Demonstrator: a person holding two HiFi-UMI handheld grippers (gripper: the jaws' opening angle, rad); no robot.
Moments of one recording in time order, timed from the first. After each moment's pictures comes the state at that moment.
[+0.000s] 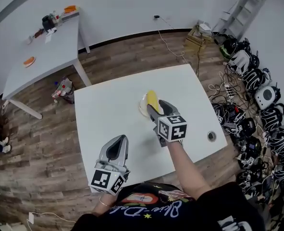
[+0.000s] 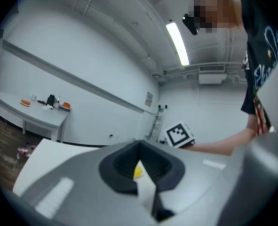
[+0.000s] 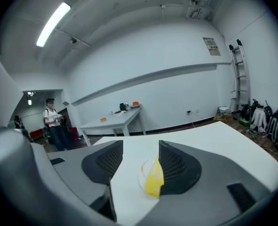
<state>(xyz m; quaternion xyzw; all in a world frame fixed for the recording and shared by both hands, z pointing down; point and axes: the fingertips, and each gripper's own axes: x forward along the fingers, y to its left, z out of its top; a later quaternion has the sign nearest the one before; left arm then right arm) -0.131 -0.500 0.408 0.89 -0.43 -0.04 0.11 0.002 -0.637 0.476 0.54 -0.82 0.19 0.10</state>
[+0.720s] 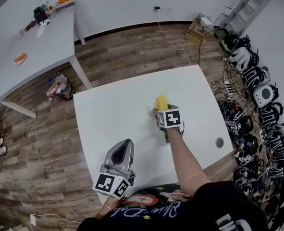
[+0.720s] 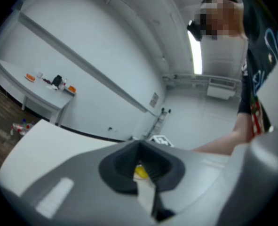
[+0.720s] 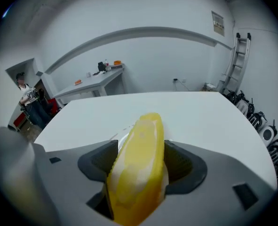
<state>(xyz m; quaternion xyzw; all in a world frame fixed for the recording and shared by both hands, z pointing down) -0.161 -0.571 0.442 0.88 -0.41 -0.07 0.20 0.019 -0.721 0.609 0.57 -0.70 0.30 0.30</state>
